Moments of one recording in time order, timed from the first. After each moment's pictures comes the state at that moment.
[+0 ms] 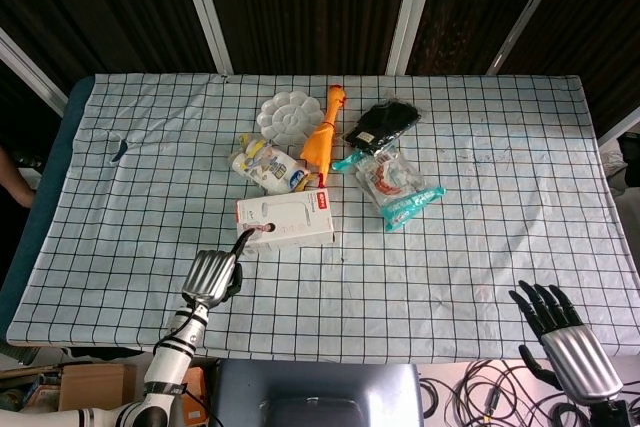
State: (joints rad) left arm -0.53 -1.66 -0.18 -1.71 1.04 1.17 0.61; right arm -0.02 -1.07 -0.14 -1.60 -1.79 1.53 -0.07
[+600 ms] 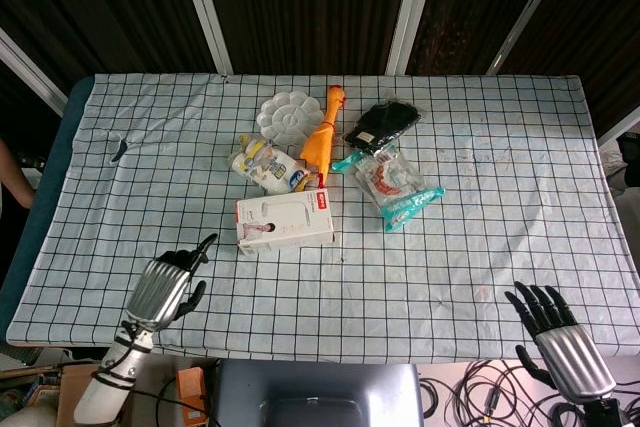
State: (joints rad) left arm -0.37 -1.32 0.05 -1.79 1.56 1.43 0.38; right arm -0.02 -1.10 -0.14 -1.60 -1.78 1.50 -0.13
